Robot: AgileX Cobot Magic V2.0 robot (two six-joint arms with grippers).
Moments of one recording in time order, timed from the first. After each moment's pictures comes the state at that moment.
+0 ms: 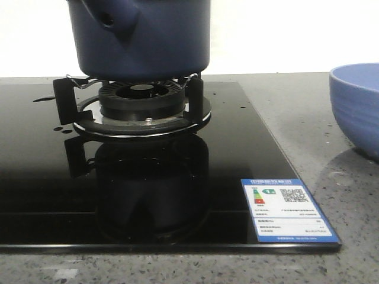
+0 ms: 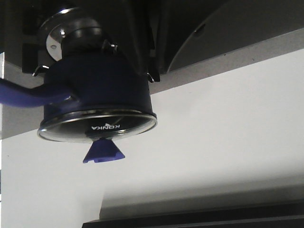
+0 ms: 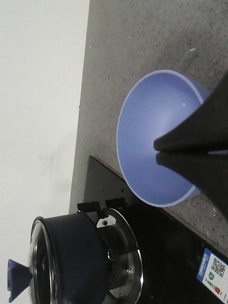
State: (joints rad) left arm -0.44 0.26 -0.26 -0.24 0.00 0.41; right arm 0.08 0.00 -0.43 0.27 0.64 -0.26
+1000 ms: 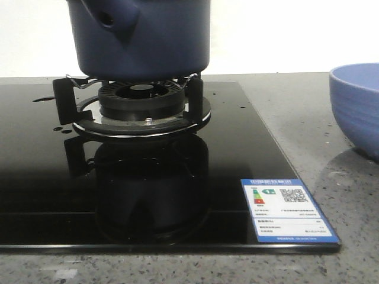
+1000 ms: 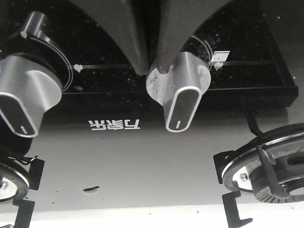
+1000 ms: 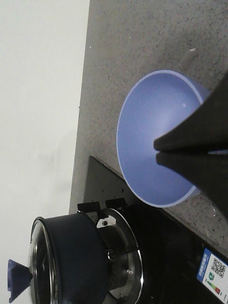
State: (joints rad) left arm 0.01 0.00 0.00 -0.04 0.33 0.10; right arm 0.08 0.00 -0.43 0.27 0.64 -0.26
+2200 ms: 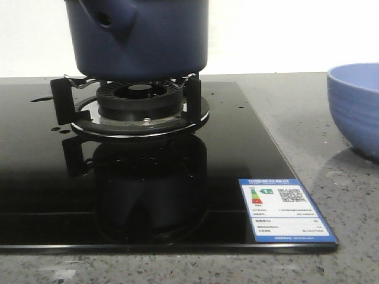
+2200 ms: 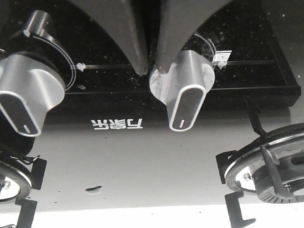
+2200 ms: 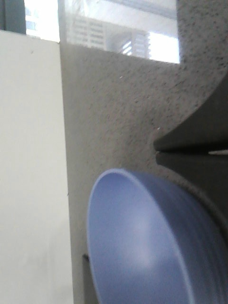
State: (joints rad) left arm 0.01 0.00 0.00 -0.05 0.33 0.10; right arm -0.11 0.00 -0.01 0.04 0.15 -0.02
